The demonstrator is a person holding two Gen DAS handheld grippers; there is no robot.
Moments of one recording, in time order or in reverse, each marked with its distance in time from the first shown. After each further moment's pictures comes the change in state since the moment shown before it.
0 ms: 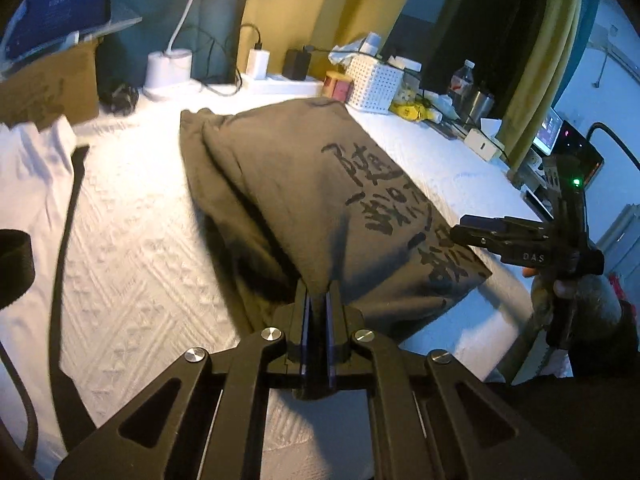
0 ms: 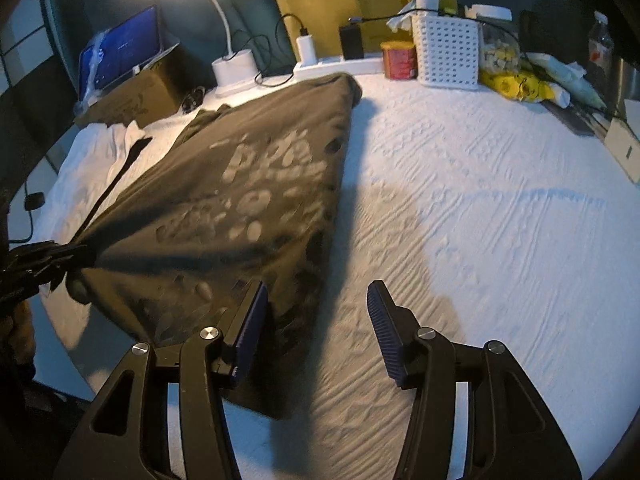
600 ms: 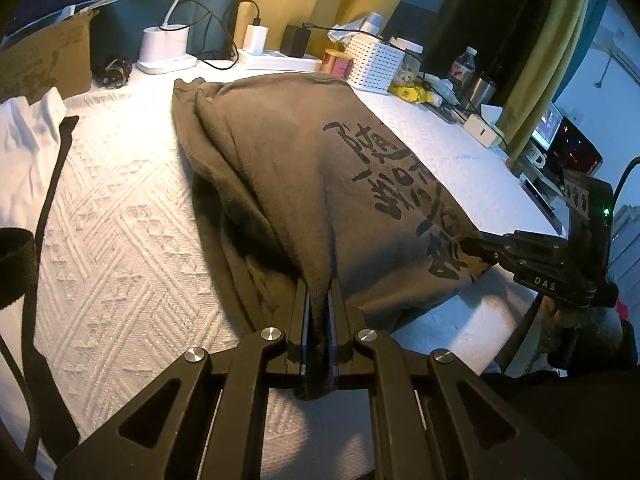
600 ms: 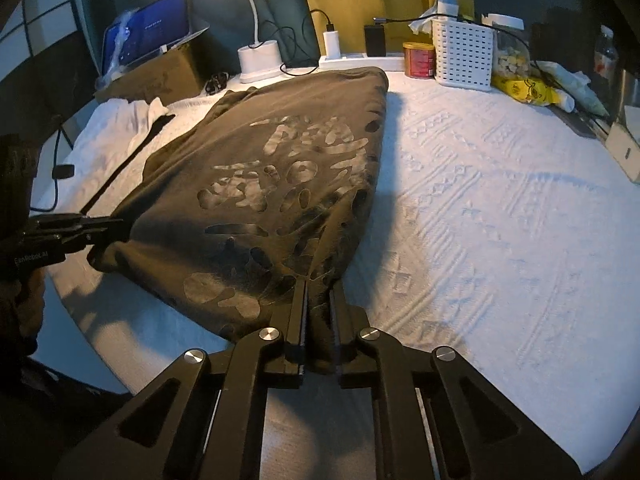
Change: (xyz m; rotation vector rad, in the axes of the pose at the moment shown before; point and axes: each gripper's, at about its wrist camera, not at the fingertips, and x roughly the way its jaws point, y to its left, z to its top) left arm 0.012 -0.002 -0.011 -0.014 0.049 -0.018; right arm -0.014 0.027 -0.030 -0.064 -0.013 -0.008
